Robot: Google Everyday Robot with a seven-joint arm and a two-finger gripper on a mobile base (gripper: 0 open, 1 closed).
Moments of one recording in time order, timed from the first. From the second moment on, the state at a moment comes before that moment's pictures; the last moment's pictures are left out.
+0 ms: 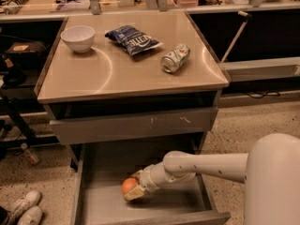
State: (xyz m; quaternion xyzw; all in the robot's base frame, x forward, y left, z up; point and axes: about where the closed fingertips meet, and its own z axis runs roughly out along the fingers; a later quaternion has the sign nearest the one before) arm 0.486 0.077 0.380 -0.53 0.74 0.34 0.24
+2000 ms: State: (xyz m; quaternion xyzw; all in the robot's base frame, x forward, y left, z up) arm 0.434 0.106 0.569 -0.56 0.75 0.25 0.26
